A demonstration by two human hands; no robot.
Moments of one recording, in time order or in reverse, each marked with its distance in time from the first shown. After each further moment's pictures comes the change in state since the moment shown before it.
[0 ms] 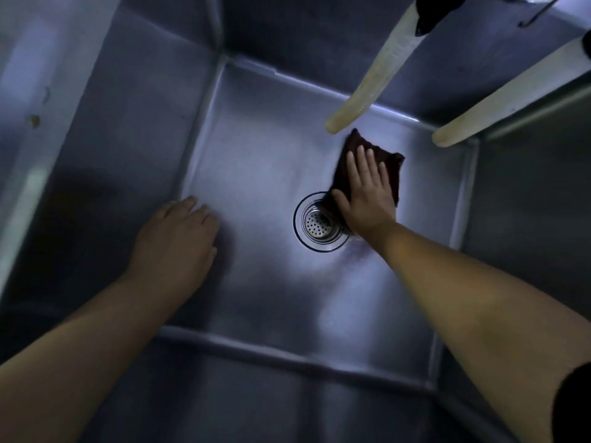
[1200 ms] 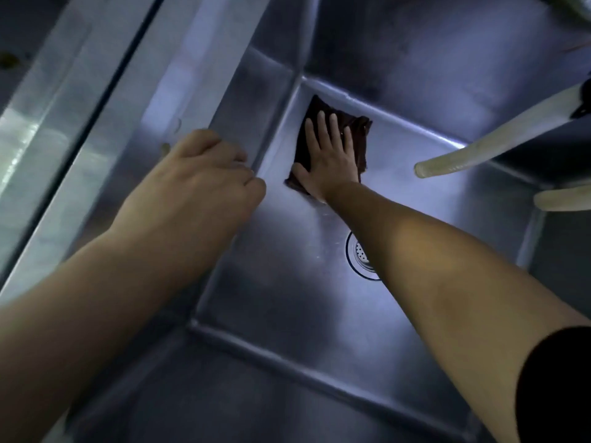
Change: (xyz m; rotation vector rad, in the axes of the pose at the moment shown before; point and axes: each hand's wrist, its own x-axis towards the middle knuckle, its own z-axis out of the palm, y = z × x) left_hand -0.002 -0.066 -0.092 0.212 0.202 0.169; right_hand 0.121 -0.163 -0.002 -0.092 -0.104 -0.206
